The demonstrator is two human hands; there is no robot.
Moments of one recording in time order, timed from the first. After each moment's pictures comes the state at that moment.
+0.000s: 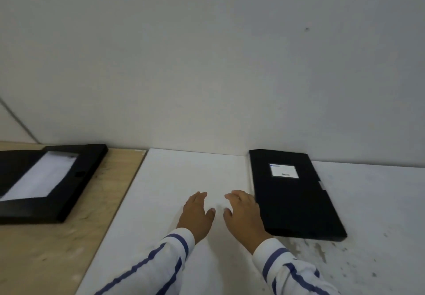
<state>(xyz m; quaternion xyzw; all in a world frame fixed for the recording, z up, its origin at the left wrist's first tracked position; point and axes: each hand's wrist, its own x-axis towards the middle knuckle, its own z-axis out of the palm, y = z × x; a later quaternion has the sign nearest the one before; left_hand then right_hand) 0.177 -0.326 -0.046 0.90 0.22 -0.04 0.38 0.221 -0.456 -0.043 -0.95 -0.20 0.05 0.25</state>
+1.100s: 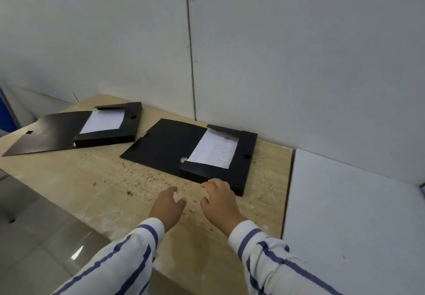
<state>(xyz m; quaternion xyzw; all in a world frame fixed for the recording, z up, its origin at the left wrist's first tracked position) -0.126 0.119 -0.044 0.78 0.47 0.07 0.41 -0.024 0.010 -0.034 -0.85 -0.43 0.10 0.27</state>
